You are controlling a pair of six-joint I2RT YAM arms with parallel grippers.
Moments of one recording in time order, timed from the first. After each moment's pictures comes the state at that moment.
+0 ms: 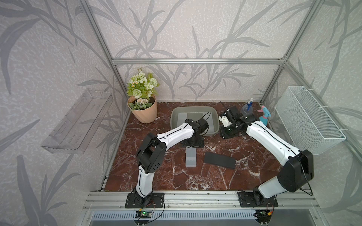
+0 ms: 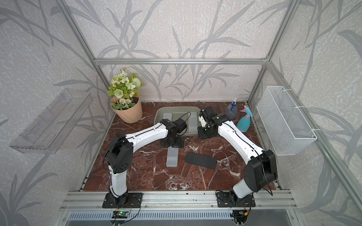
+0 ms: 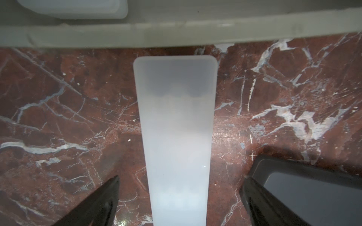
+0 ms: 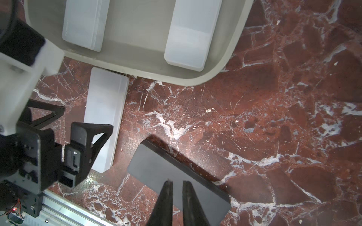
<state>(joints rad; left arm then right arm) -0.77 1.96 1.57 -1.11 -0.12 -0.76 0.44 1.53 1.36 -1.01 -0.13 0.25</state>
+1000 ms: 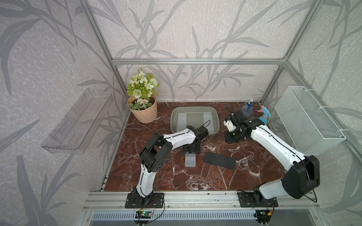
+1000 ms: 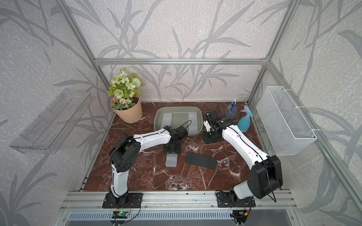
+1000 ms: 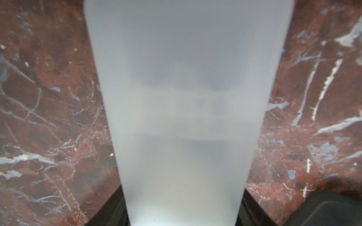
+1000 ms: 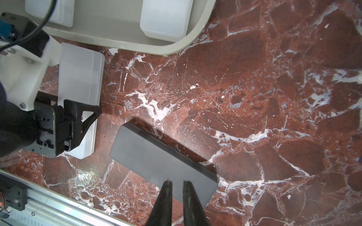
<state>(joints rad) -0.78 2.01 1.42 -0.96 -0.11 -0.79 0.40 1.46 1.26 -1.04 -0.12 0.23</state>
